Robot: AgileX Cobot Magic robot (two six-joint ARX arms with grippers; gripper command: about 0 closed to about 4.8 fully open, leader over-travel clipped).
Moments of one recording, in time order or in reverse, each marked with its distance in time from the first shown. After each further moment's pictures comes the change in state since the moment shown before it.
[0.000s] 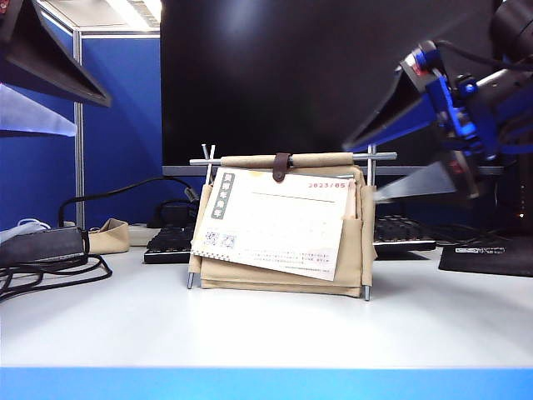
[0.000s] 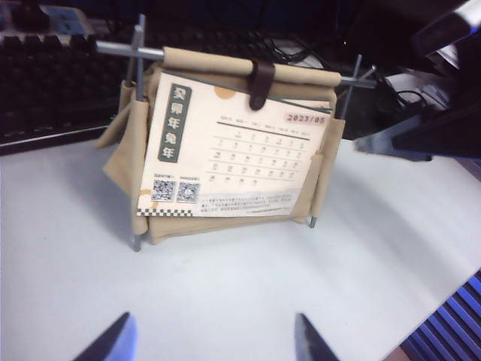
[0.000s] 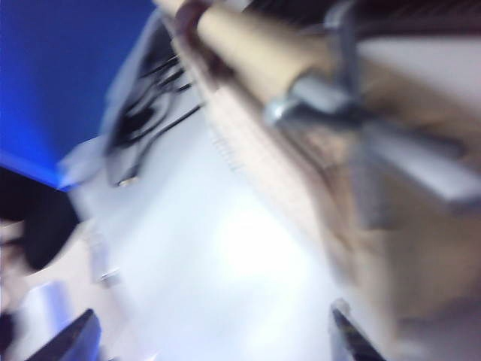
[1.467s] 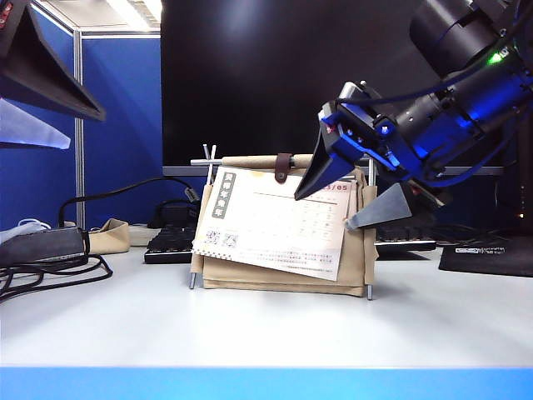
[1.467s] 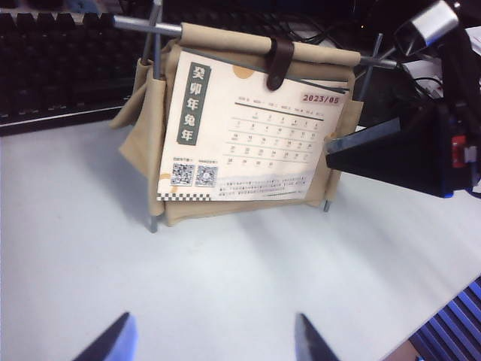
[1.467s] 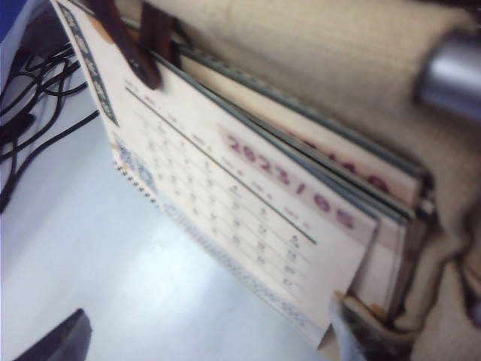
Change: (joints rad) left arm 0.000 0.002 0.000 -0.040 -0.023 0.000; right arm 0.256 0.074 0.000 0.124 0.533 0.065
